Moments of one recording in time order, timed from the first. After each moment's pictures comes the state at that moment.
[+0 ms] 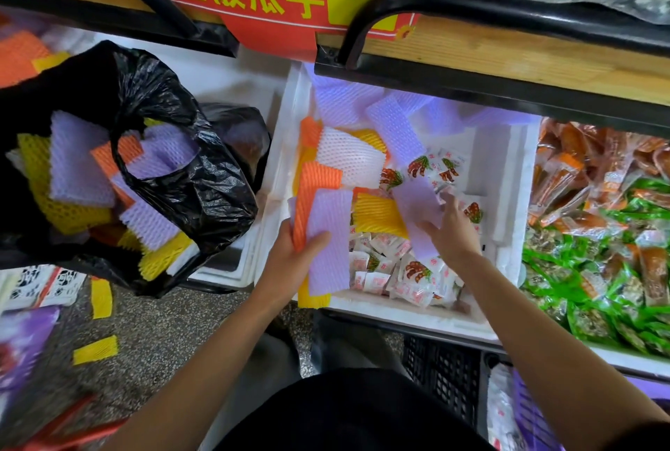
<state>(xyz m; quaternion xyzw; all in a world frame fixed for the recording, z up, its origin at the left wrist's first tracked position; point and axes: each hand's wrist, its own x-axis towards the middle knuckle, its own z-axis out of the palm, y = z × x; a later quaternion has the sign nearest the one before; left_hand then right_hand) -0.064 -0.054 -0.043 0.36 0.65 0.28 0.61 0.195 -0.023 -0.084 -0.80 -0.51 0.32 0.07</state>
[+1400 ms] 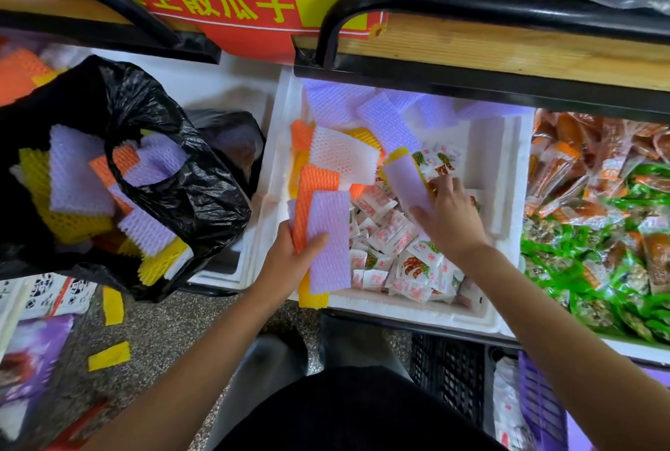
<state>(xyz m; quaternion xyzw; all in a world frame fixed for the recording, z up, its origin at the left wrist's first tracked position) -0.063 -0.051 -0.058 0.43 0.63 0.24 0.60 0.187 -0.023 -0.039 -0.75 -0.62 0.21 0.09</state>
